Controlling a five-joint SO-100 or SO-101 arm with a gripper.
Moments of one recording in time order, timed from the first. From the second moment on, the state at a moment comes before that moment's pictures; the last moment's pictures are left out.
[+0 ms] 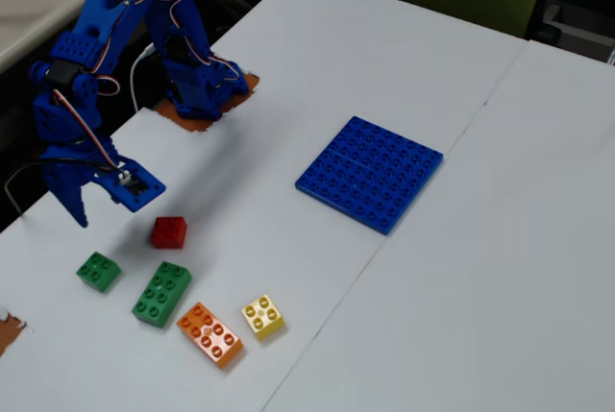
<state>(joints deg) 76.9 89.5 98.5 48.1 -176.2</state>
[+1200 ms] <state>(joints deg) 70.9 66.4 75.3 54.6 -175.3</state>
